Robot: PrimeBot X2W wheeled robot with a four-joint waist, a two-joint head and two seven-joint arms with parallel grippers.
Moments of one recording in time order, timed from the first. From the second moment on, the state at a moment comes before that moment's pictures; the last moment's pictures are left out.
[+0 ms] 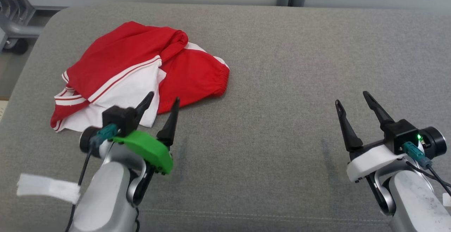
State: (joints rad) left arm -0.36 0.05 -0.32 0.38 -0.36 -0.12 -0.12; right arm -0.12 -0.20 0.21 0.20 0.05 0.03 -0.25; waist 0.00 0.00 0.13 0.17
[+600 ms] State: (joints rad) left arm -0.69 0.04 -0.30 0.60 -0.43 -0.12 0.17; right arm -0.25 -0.19 0.23 0.18 0.03 0.04 -0.25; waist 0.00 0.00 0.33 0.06
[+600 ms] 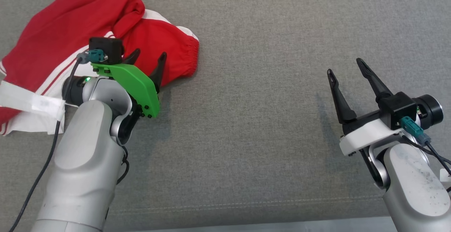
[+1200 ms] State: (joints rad) left arm -0.81 0.10 -0.32 0.79 -0.35 -0.09 0.22; right arm -0.30 -0.18 0.21 0.18 0.03 0.04 -0.25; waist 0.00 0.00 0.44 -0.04
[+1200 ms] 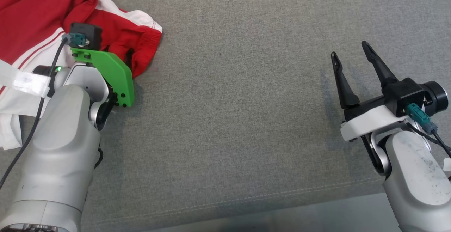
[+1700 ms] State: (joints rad) left arm -0.87 0.06 -0.32 0.84 -0.37 -0.10 0.18; right arm -0.30 -0.18 0.18 0.20 0.03 0.04 -0.25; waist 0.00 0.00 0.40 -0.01
